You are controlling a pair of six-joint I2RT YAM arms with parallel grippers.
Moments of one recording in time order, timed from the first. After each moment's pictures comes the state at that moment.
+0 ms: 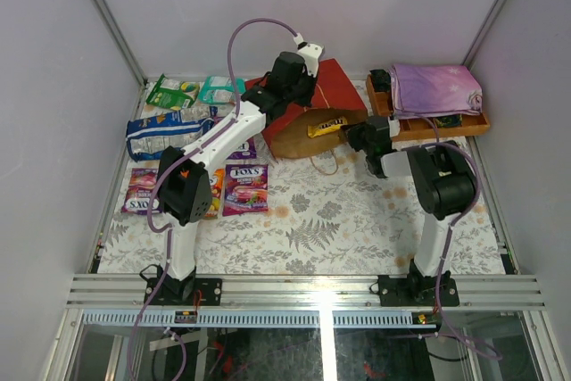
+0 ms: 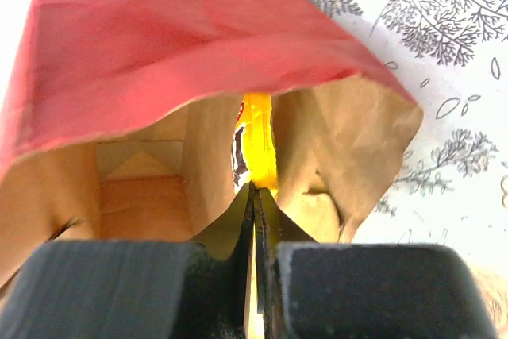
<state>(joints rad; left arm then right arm) -0.57 2.02 1.90 -0.31 -0.01 -0.08 0.27 1.99 0.93 0.62 0.07 1.29</state>
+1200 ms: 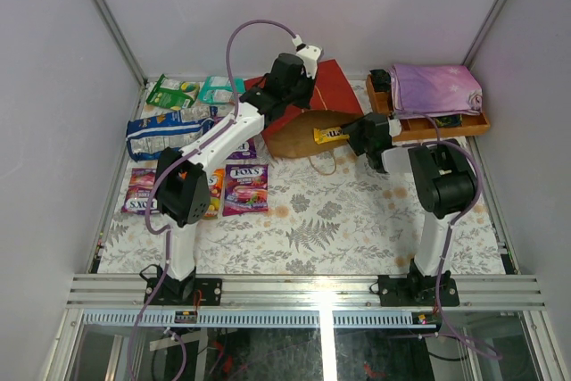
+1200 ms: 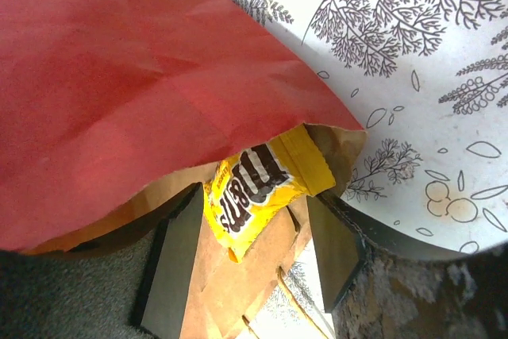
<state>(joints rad) -0.57 2.00 1.87 -0.31 -0.01 -0.08 0.26 1.96 0.96 0.45 0.08 1.21</state>
